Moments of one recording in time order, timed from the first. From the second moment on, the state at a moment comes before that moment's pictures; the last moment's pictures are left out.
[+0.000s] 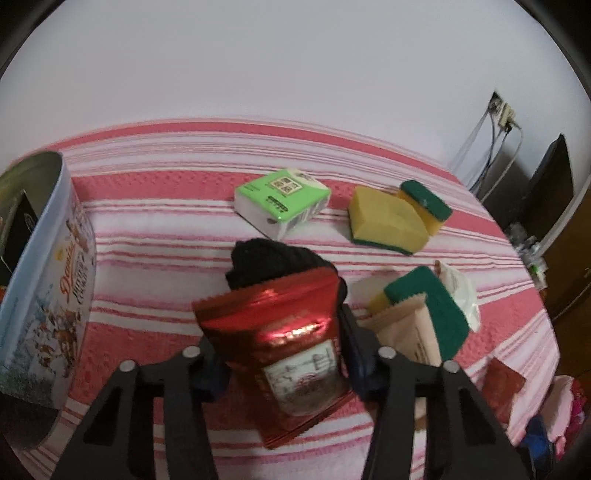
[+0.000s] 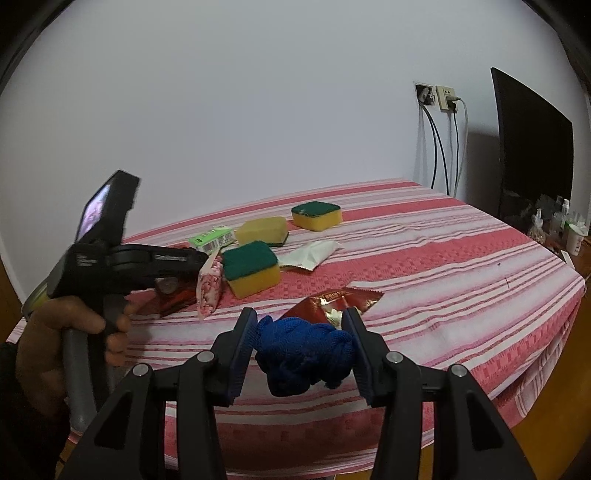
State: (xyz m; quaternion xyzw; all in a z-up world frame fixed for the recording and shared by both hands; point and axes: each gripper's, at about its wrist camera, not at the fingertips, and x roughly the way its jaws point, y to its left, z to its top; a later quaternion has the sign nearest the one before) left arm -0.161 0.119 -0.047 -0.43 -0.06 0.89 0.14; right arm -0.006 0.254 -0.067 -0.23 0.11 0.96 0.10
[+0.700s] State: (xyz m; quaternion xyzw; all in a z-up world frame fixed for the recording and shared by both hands) left arm -0.106 0.060 -0.017 -0.36 -0.07 0.92 0.15; right arm -0.017 0.205 -0.033 -0.20 0.08 0.98 0.07
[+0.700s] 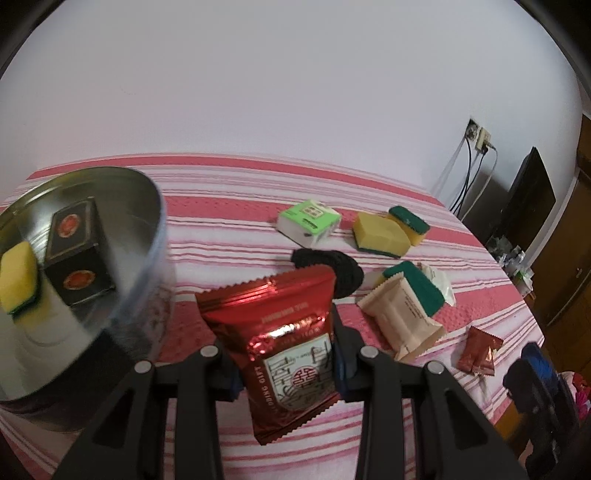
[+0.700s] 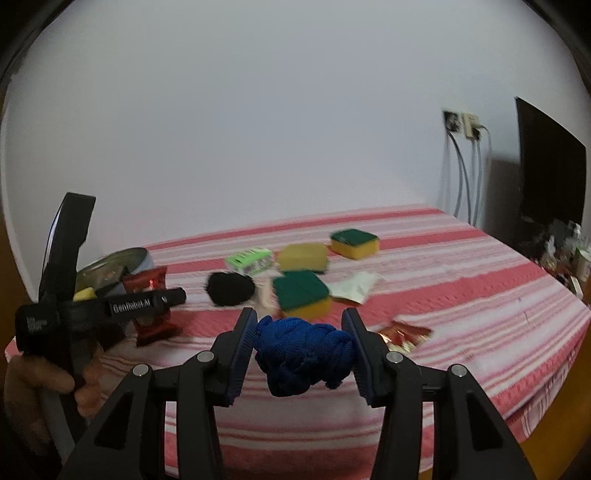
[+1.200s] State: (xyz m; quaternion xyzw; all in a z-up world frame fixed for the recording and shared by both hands) left arm -0.090 0.002 -0.002 -0.32 -0.09 0.93 0.12; right arm -0.039 0.138 -0.008 -0.17 0.04 0.98 0.00
